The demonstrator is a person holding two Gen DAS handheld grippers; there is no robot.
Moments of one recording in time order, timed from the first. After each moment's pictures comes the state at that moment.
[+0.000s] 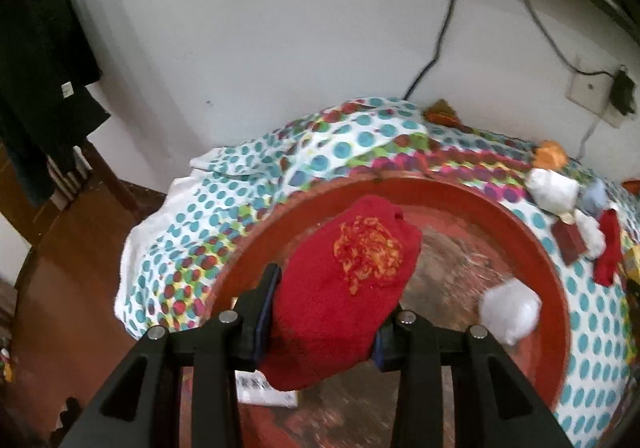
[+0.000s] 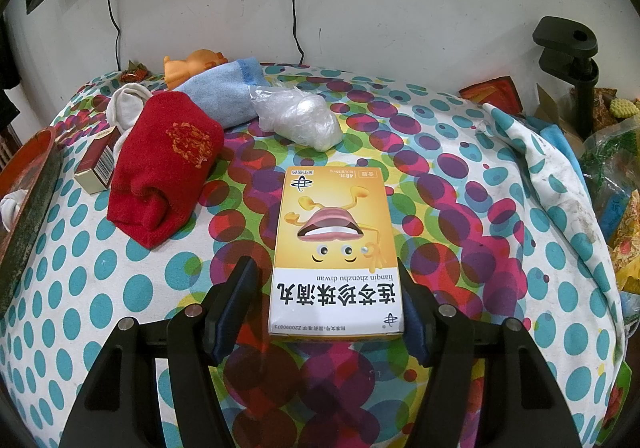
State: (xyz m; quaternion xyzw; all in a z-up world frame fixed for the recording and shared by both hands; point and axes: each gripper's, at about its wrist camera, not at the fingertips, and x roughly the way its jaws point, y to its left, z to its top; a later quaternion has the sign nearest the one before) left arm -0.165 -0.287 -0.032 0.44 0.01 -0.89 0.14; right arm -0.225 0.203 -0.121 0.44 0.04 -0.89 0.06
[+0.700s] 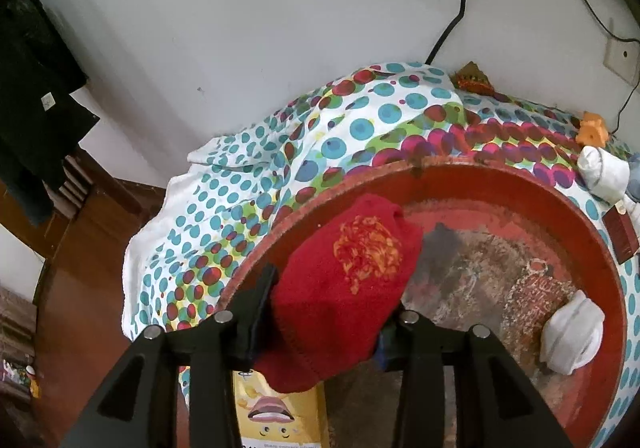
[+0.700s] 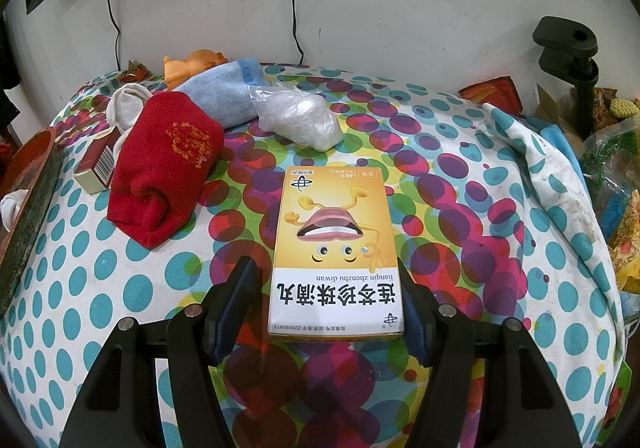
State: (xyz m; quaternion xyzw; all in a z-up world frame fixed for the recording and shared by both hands) left arm -0.218 -0.306 -0.074 0.48 -0.04 -0.86 0.16; right arm -0.225 0.203 -0.121 0.44 0.04 -0.89 0.06
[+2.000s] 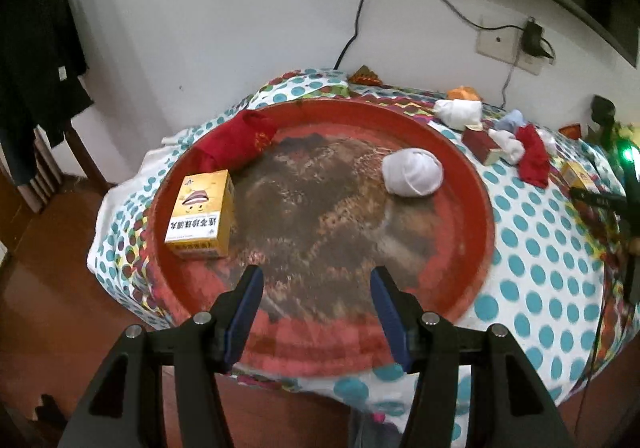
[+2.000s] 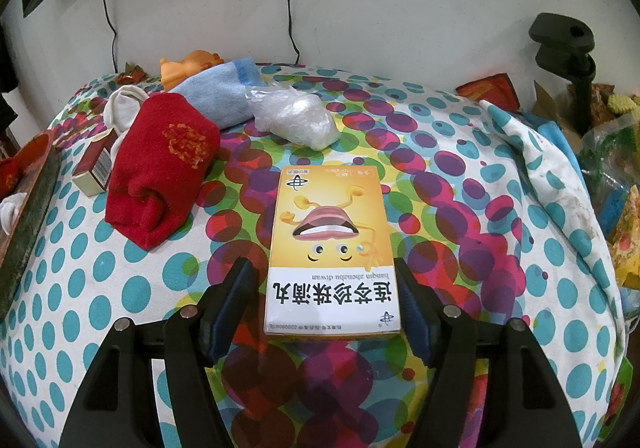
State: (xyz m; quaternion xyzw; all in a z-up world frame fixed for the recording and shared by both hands) left arm -0.018 -0.205 -0.066 0.41 0.01 -0.91 0.08; right arm -0.223 0.208 -0.121 0.44 0.03 -0.90 0.05
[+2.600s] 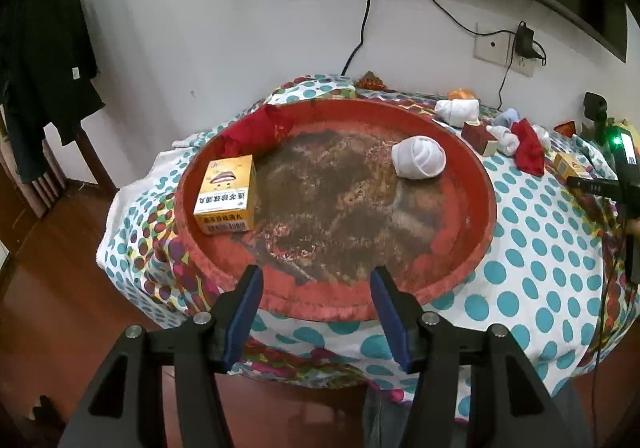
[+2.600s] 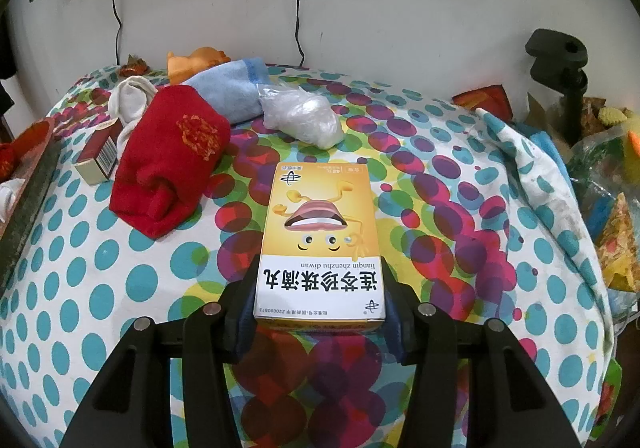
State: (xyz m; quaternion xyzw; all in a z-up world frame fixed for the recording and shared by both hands) left arm 0.020 -0.219 -0.073 0.38 0.01 -0.92 0.08; right arm -0.212 0.196 -0.118 0.43 0.07 -0.90 0.04
